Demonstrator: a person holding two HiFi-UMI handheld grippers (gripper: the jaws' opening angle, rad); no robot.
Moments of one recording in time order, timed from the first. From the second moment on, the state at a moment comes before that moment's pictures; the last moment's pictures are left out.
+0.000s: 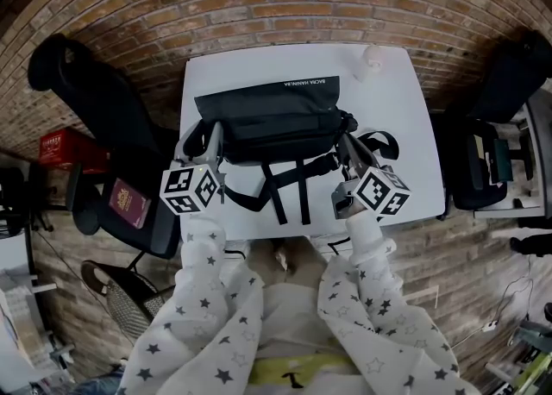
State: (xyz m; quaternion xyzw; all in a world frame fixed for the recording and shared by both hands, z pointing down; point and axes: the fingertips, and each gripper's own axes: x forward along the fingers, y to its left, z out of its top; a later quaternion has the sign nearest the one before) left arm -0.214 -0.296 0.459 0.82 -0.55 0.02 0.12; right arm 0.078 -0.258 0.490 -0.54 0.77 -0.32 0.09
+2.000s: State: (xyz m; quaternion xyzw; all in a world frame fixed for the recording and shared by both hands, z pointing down) left arm -0.183 -0.214 0.353 0.85 -0.53 0.02 0.03; right arm 0.061 -0.228 0.346 -0.49 0.87 -0.08 0.04
